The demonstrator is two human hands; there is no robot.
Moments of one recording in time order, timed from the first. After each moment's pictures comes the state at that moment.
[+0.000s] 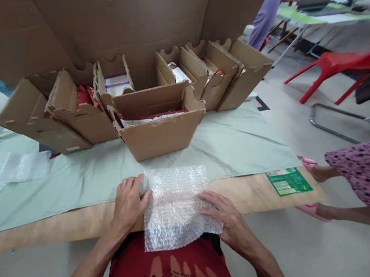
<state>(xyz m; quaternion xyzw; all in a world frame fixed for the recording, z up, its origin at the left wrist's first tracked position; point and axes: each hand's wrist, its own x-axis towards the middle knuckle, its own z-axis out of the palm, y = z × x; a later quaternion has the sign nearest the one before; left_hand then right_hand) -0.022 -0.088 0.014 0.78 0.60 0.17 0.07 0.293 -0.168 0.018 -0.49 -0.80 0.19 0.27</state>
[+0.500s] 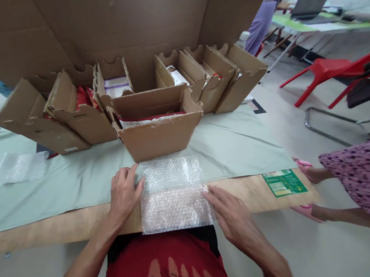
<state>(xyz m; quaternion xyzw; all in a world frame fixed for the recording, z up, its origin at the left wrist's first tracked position) -0.027 -0.065 0.019 0.75 0.61 0.23 0.04 0.312 -0.171 0.025 -0.56 -0.80 0.09 0.20</state>
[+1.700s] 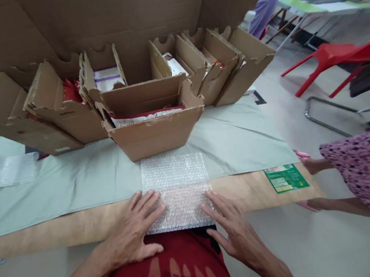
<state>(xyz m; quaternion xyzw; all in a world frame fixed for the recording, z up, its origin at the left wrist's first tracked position) -0.036 -0.127 0.033 0.92 0.33 0.06 0.20 0.315 -0.191 0.018 -0.51 -0.84 0.08 0.17</state>
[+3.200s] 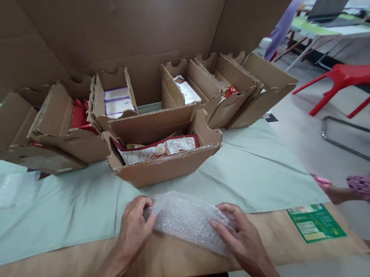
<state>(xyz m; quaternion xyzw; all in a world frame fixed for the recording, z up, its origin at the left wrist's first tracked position) 0.010 -0.047 0.022 0.71 0.60 0.28 0.24 0.292 -0.099 0.026 -0.65 -0.59 0.31 0.36</state>
